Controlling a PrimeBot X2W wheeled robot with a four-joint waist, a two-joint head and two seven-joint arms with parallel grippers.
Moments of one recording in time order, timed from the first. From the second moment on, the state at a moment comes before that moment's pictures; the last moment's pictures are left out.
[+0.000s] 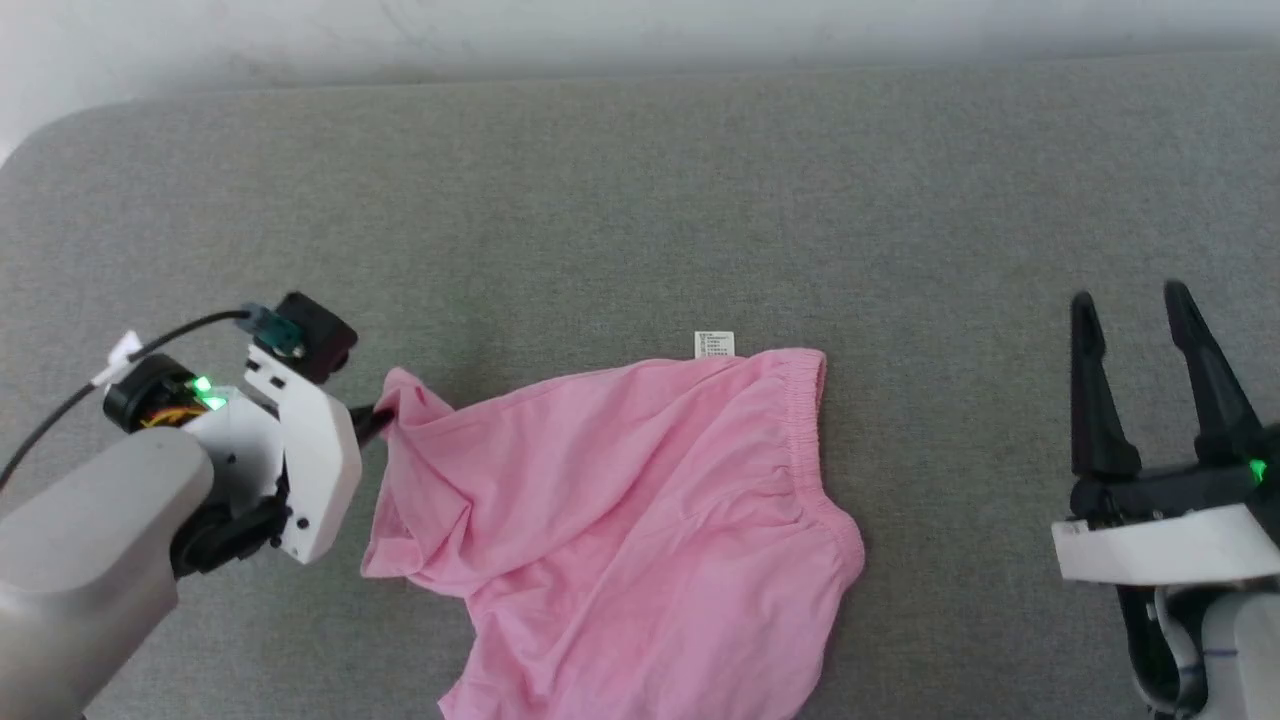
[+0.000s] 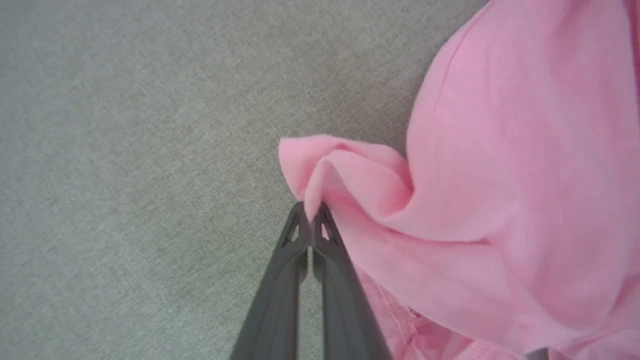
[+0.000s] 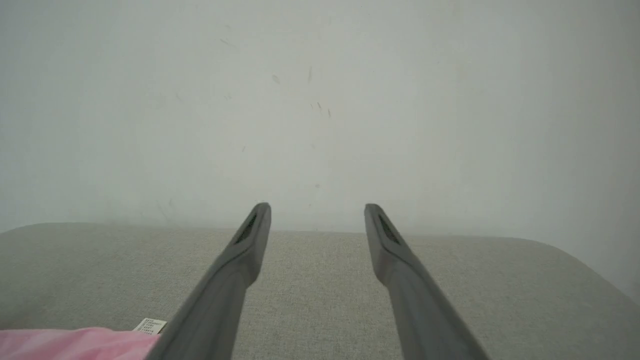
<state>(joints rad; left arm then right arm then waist) -0.82 0.79 -1.13 0.36 -0.95 -0.12 0.34 -0.09 -0.09 -0.08 -0.08 0.14 0.13 -0.26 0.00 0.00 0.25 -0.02</state>
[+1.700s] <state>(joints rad) -0.88 0.74 -1.09 0.40 -0.96 -0.12 0.09 -1.05 -0.56 1.21 0.53 0.94 0.13 0.07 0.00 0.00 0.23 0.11</state>
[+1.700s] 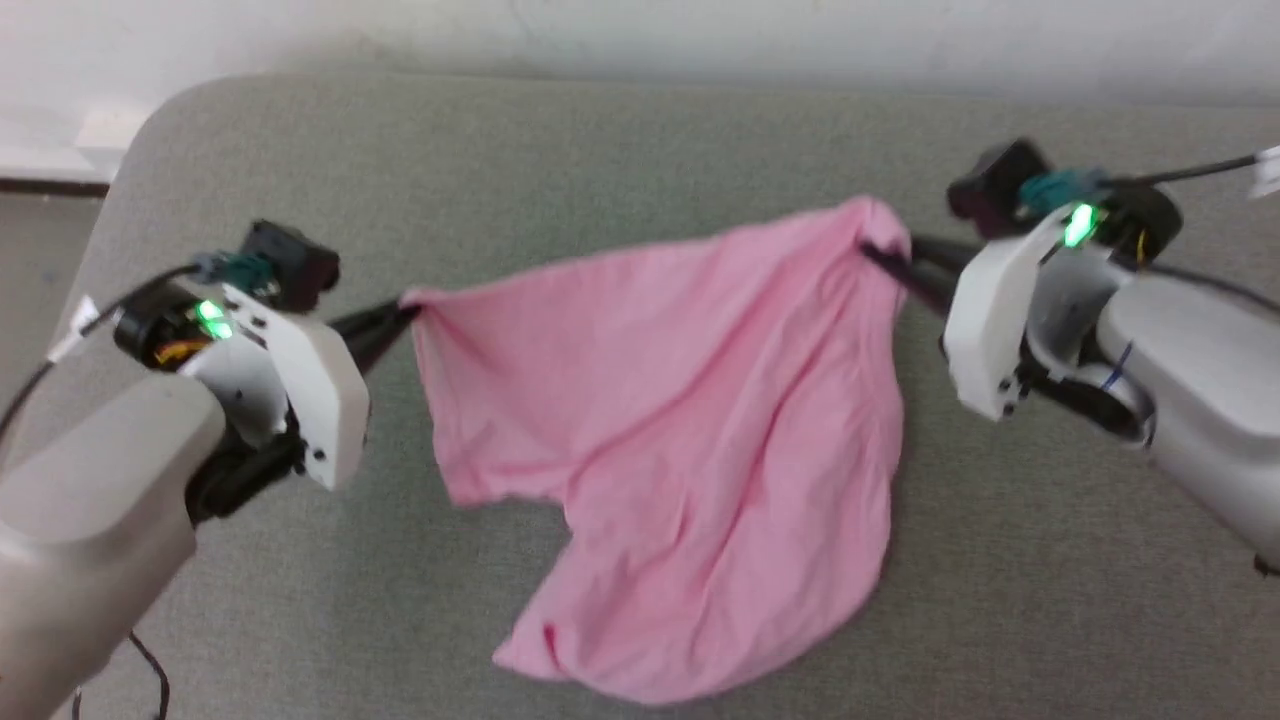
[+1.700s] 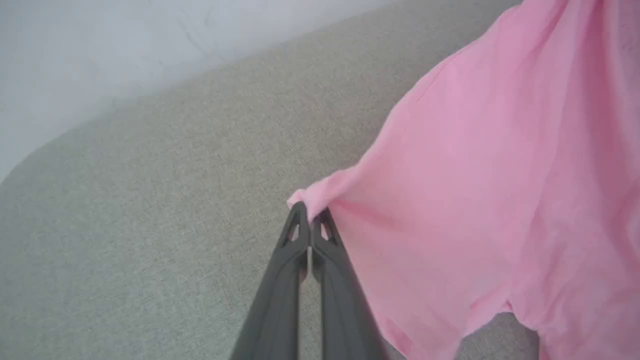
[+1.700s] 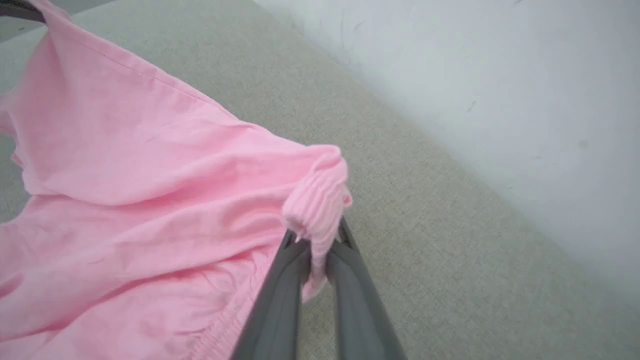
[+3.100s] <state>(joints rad) -1.50 0.55 -0.84 0.65 -0.75 -0.03 -0.25 -1.54 -0.55 0.79 0.66 0.46 0.13 -0.26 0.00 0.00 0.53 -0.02</state>
